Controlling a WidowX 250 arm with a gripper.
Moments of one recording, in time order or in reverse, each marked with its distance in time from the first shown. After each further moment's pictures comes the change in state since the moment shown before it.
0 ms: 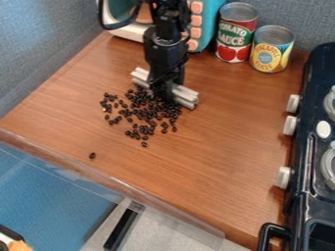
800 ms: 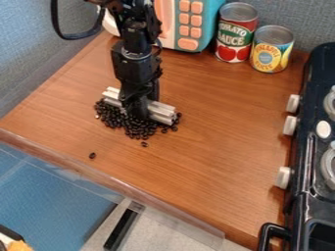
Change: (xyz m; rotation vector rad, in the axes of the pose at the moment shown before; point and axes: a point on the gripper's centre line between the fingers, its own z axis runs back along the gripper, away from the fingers) arm 0.009 0.049 0.013 0.020 0.010 0.084
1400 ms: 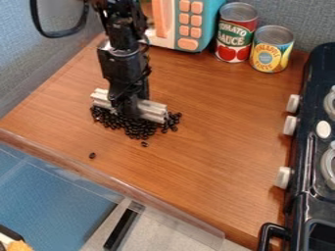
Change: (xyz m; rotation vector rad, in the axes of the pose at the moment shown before) arm 0.005 0.012 0.012 0.002 0.027 0.051
